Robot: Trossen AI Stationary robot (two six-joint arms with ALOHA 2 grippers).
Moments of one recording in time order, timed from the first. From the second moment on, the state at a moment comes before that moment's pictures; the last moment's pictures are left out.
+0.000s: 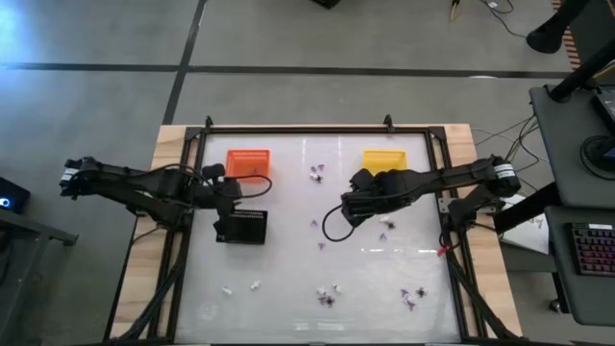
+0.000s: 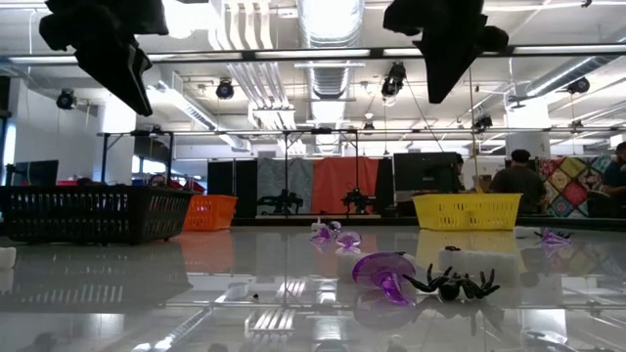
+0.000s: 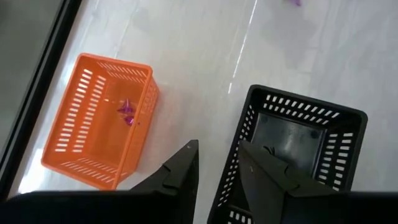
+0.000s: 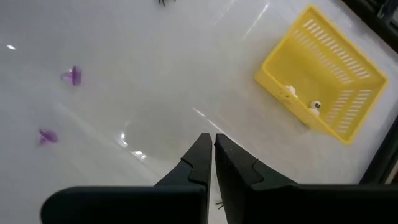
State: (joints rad) left arm -0.14 0.99 0.89 -1.01 -0.38 -0.29; right arm 0.14 1.65 1.50 -1.33 0.39 0.99
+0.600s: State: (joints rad) left arm -0.14 0.99 0.89 -1.01 -0.38 -0.28; right arm 0.14 1.71 1.50 -1.33 0.39 0.91
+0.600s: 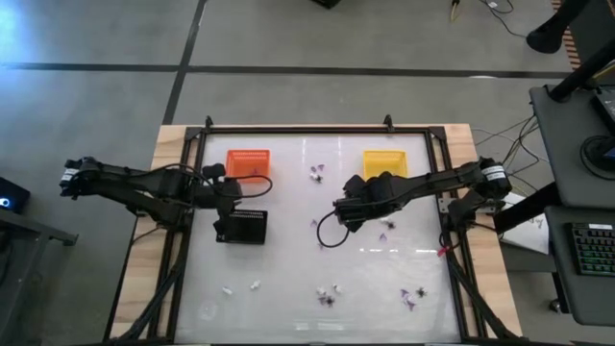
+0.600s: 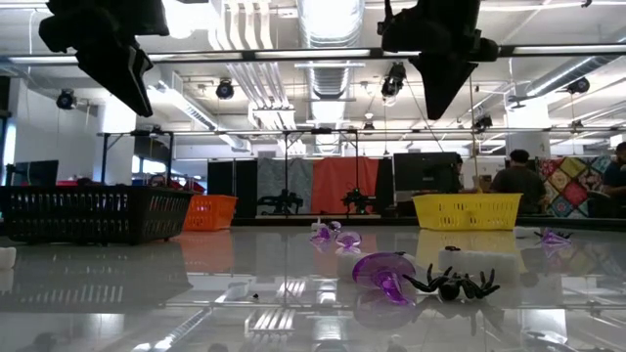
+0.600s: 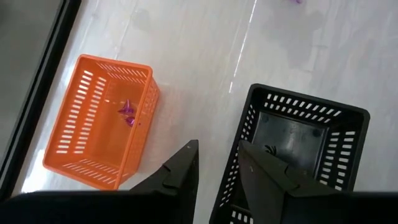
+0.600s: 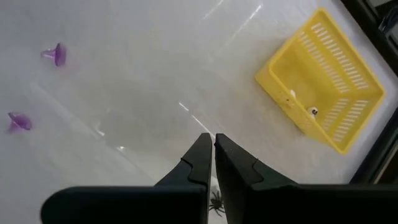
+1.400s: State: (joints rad) left arm -0.14 0.99 0.89 -1.01 -0.38 -0.24; right arm 0.14 1.71 1.50 -1.27 0.39 0.94
